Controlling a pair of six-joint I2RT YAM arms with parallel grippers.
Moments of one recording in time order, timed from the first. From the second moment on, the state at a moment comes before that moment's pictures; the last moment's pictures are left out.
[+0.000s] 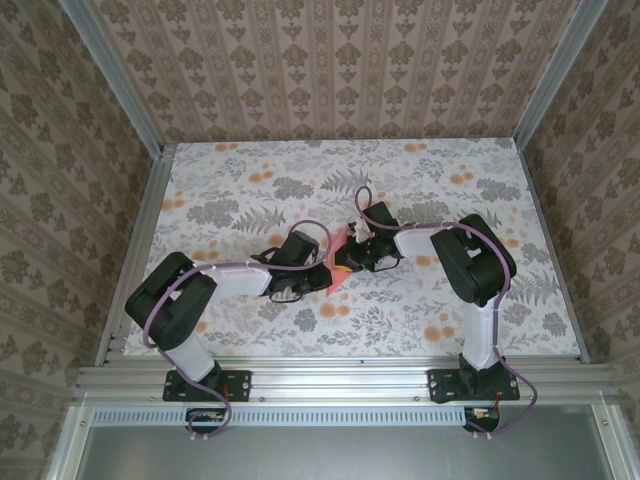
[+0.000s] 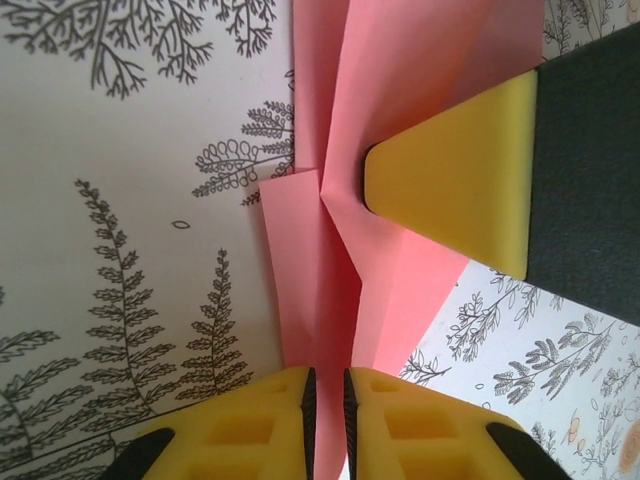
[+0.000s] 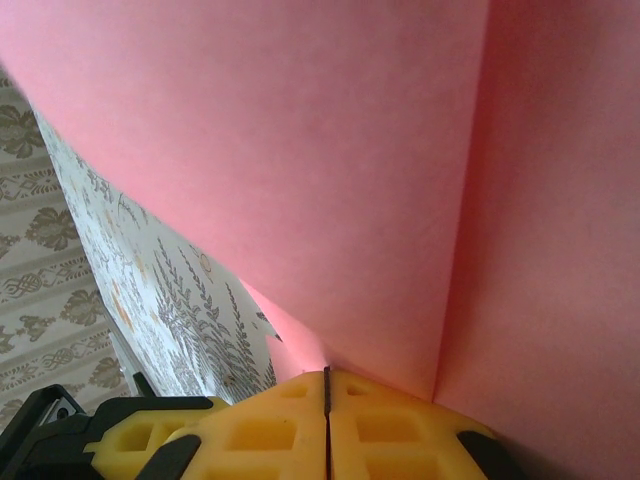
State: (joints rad) left arm -0.78 1.65 0.74 -0.02 0.26 -0.87; right arm 0.46 1.99 1.05 -0.07 -0.70 0.76
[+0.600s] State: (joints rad) left arm -0.78 1.57 0.74 0.00 0.25 -0.87; right arm 0.46 1.99 1.05 -0.07 -0.70 0.76
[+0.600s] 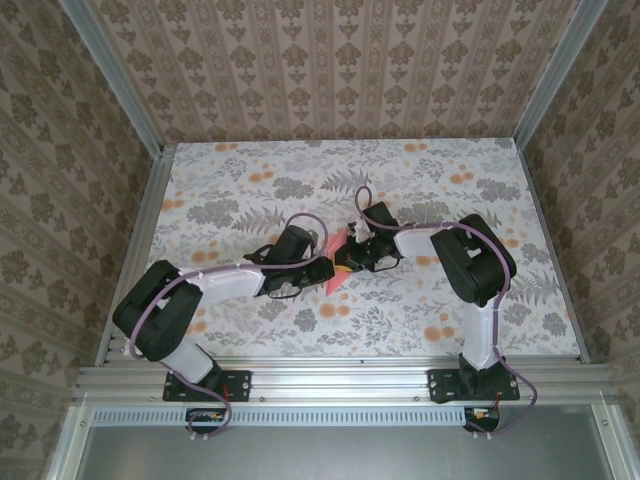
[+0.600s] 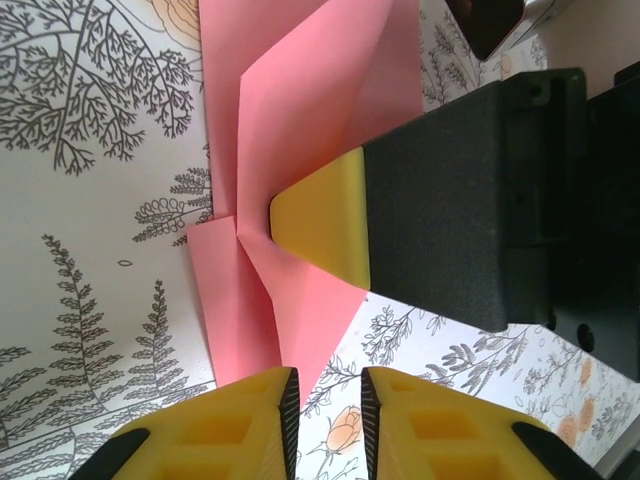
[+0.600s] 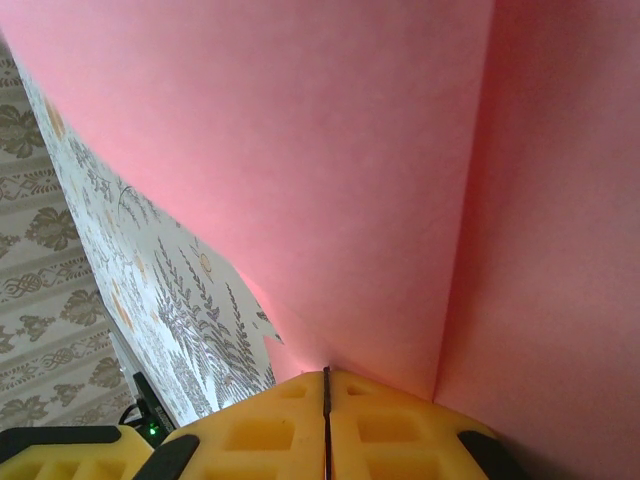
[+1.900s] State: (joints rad) left arm -0.76 1.67 0.71 0.04 0.28 -0.89; right arm 0.46 1.93 1.03 -0.09 -0.68 0.76
